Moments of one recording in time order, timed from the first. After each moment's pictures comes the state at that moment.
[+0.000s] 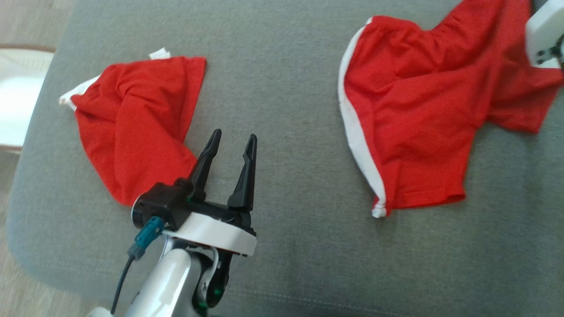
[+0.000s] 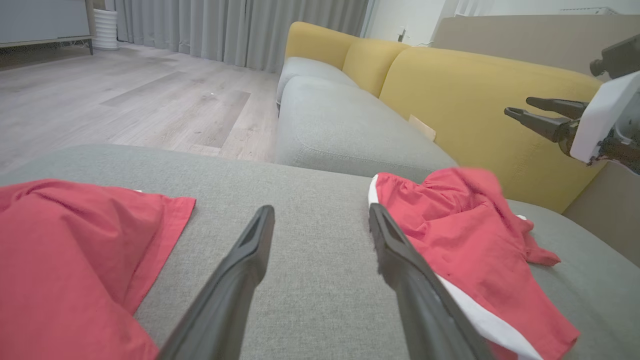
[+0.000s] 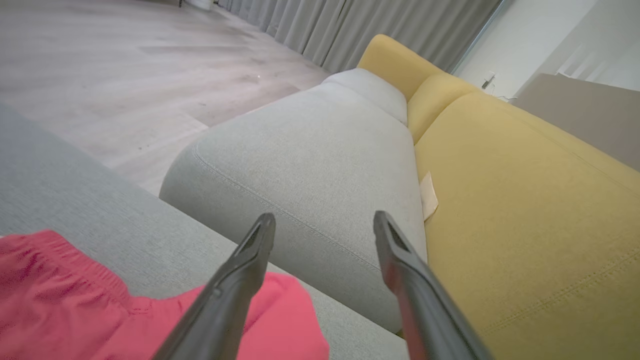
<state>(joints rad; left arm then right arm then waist) -0.19 0.05 -0.44 0.07 -0.33 0.06 -0.26 -1.14 -0.35 0.13 1.10 -0.30 0.13 -0.13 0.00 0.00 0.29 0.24</state>
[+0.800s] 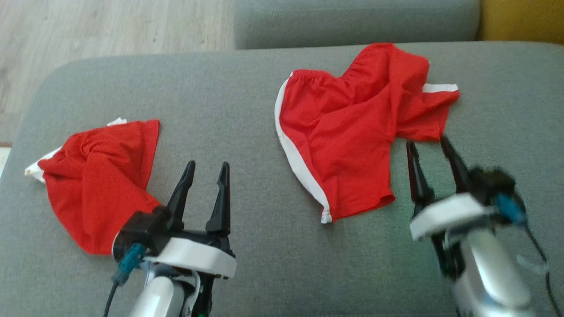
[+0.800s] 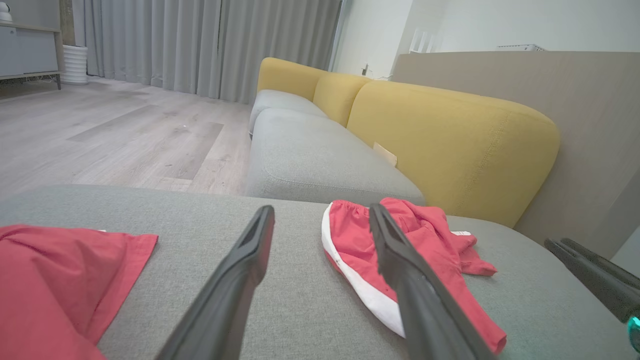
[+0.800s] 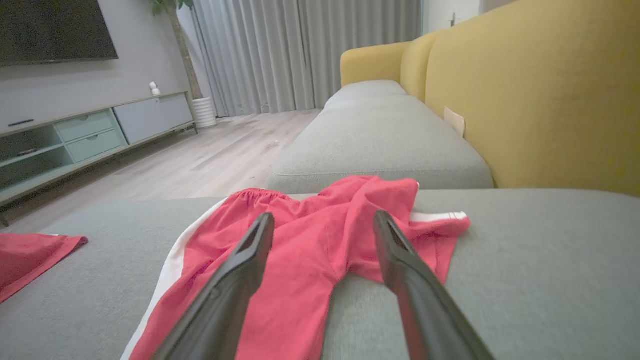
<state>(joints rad) -0.07 0.05 -0.36 0.07 -0.31 0.07 -0.26 -0.34 -0.07 0.09 0.56 0.14 0.13 -0.25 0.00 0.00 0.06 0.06</state>
